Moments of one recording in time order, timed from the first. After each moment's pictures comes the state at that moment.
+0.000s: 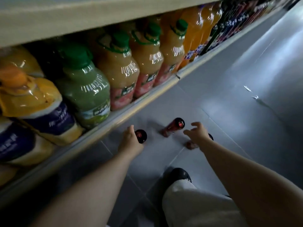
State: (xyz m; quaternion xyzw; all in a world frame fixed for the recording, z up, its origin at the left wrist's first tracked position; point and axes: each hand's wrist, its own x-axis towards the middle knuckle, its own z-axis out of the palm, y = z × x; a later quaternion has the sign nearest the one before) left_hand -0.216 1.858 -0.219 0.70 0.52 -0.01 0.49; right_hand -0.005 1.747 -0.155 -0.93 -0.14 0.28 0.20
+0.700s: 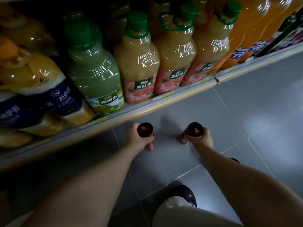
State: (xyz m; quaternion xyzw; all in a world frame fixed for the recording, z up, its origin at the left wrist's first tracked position) left_hand -0.189 1.860 -0.243 0.55 0.66 0.13 0.50; right_hand 0.038 1.789 -0.248 -0.88 -0.19 0.34 0.26
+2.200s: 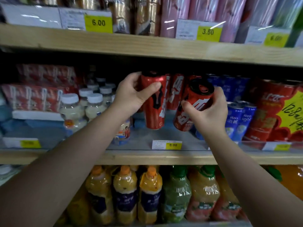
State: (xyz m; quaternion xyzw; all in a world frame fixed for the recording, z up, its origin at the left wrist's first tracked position) left_hand -0.406 1.969 0.235 0.62 0.39 0.64 0.22; right_hand -0.207 1.959 0.209 -0.46 -0.62 0.07 0.63
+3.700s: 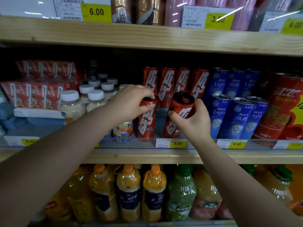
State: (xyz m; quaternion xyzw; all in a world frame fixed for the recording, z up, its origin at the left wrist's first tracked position) left_hand -0.433 1.974 0.227 0.80 0.54 0.23 -0.12; right_hand -0.234 1.989 0.163 -0.51 -0.64 0.16 0.56
